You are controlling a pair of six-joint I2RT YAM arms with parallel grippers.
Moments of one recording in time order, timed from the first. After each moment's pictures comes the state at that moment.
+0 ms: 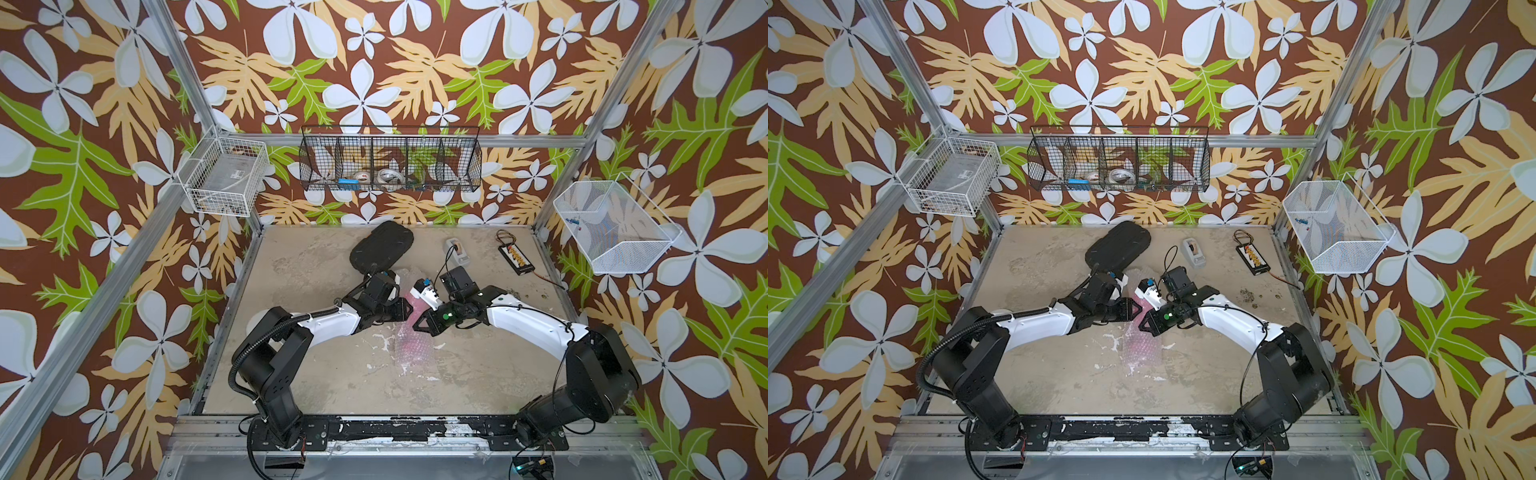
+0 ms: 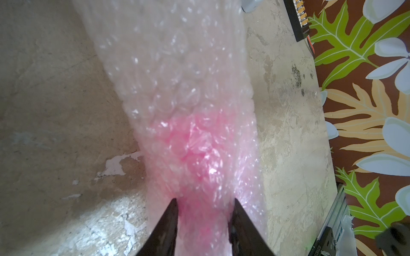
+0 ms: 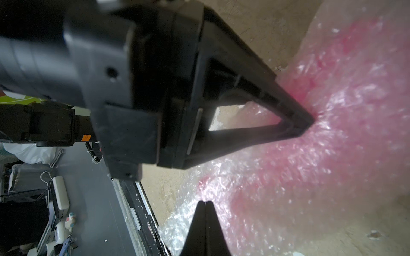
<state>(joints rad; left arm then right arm) -0.68 1.72 0.96 0.00 0.23 -0.67 0.55 1.56 1.02 -0.52 -0.63 0.07</state>
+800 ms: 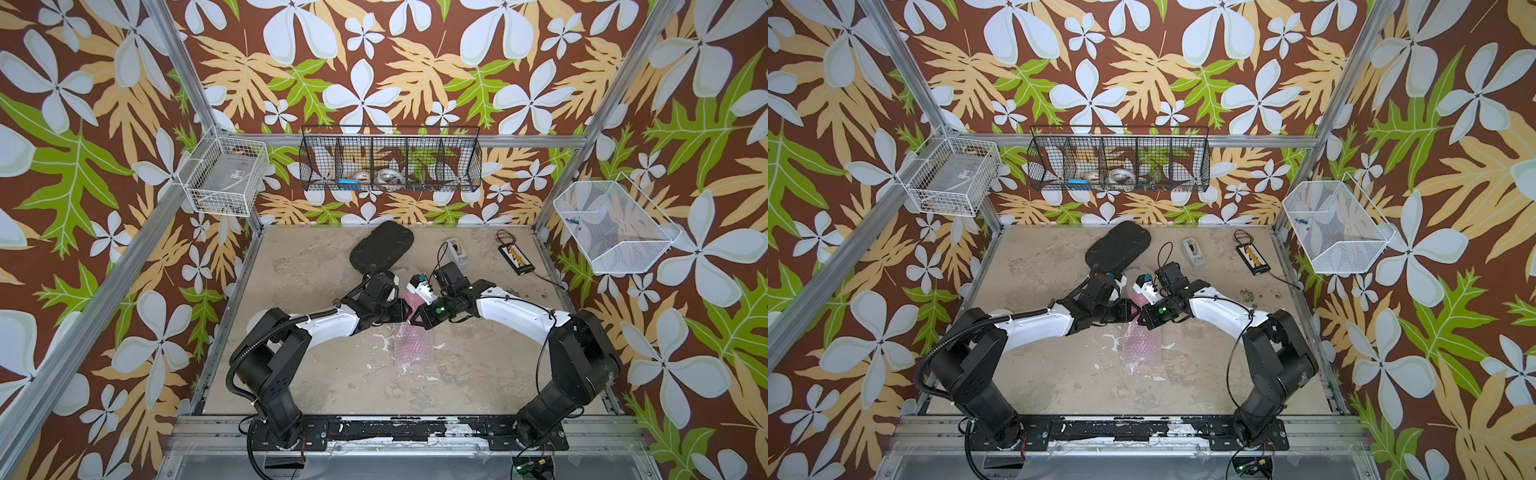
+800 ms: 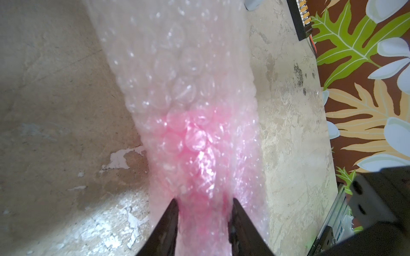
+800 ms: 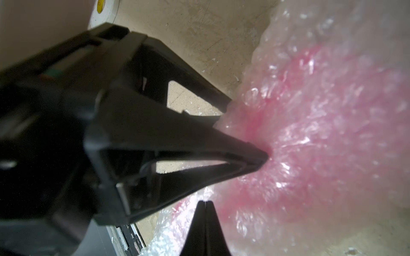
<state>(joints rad) -0.68 1.70 0.94 -0.01 0.23 -0.68 0.55 1.66 1.09 -0.51 -0.56 0.11</state>
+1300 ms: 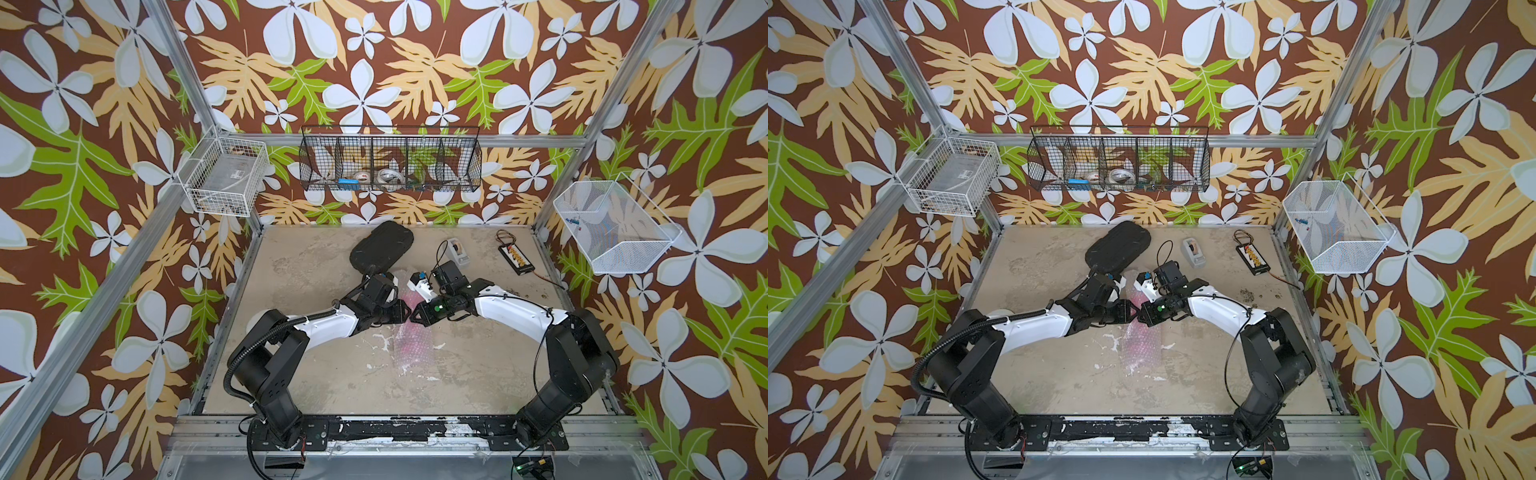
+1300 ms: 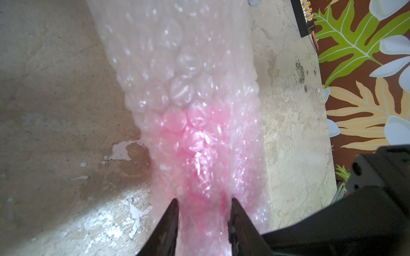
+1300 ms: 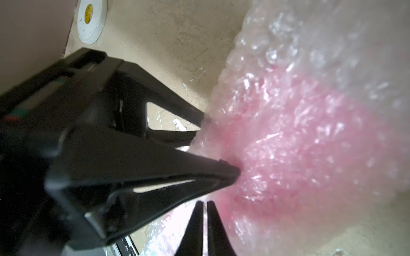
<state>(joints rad) -0.68 1.69 0.94 -0.02 0.24 -0.69 0.55 1.68 1.11 -0.50 -0.51 0.13</state>
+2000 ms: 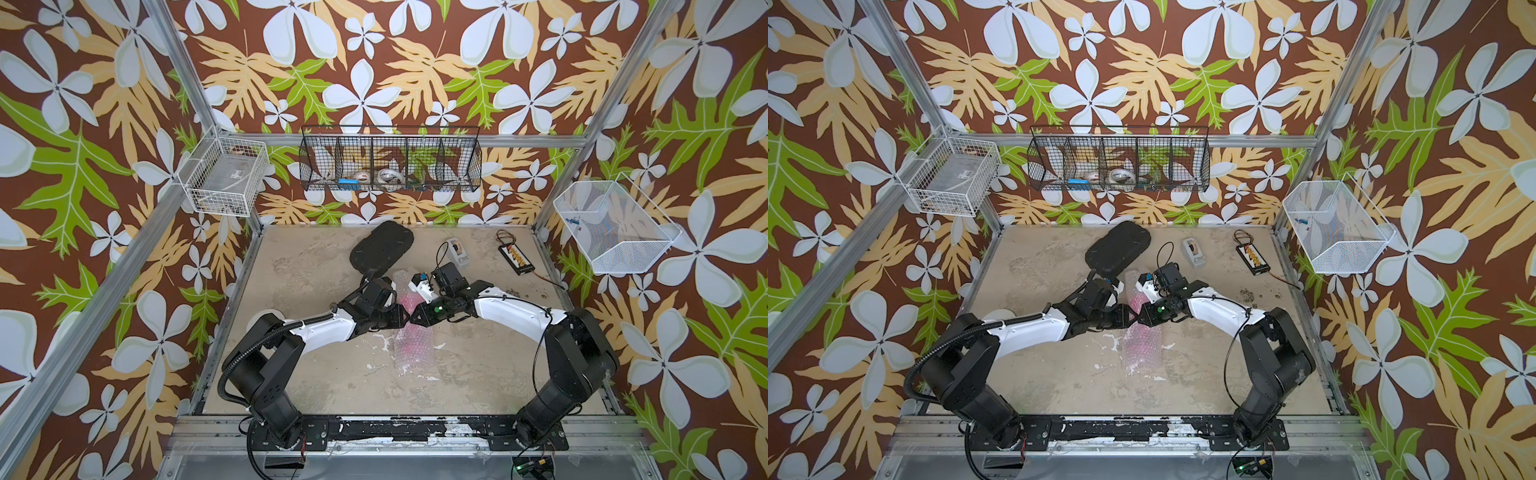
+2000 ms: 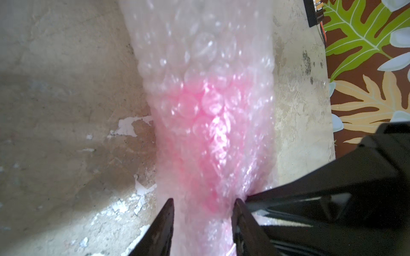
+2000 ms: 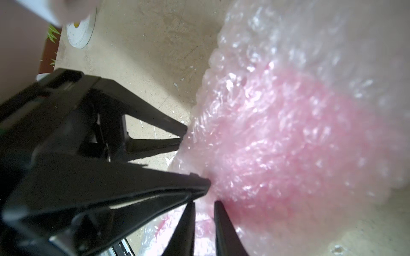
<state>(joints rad) -0.69 1.64 0.88 -0.05 0.24 -0.72 0.55 1.68 1.09 -0.48 -0.48 0.16</state>
